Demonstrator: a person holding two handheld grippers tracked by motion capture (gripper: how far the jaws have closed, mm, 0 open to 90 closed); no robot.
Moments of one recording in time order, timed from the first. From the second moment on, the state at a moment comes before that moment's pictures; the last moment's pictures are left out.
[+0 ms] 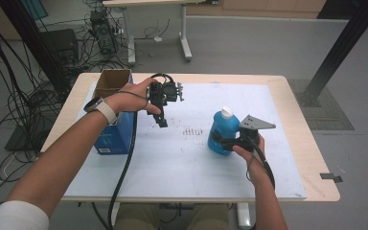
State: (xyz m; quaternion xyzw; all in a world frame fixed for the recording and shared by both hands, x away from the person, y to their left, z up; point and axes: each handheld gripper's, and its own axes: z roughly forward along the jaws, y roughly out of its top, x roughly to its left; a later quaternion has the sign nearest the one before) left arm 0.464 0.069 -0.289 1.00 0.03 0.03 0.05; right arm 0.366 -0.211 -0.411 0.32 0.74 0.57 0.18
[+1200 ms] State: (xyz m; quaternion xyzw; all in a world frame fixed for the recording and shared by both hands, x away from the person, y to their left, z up) left arm 0.465 0.067 -0.293 1.00 0.03 0.03 0.05; right arm 0.368 -0.212 -0.417 0.31 0.73 0.58 0.17
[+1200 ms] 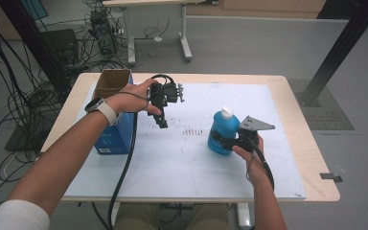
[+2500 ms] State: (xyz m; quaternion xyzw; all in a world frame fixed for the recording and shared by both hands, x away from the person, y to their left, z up) left arm 0.464 0.071 -0.296 1.00 0.04 0.02 0.05; right arm 0.371 -0.214 -0.419 0.29 0.74 0.59 0.17
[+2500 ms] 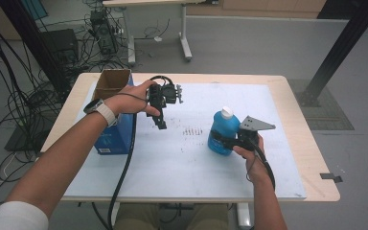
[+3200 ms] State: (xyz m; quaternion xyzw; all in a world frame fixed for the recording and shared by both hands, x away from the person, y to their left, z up) left arm 0.461 0.074 -0.292 1.00 0.04 0.02 0.04; right arm 0.372 -0.215 -0.421 0.29 0.73 0.59 0.16
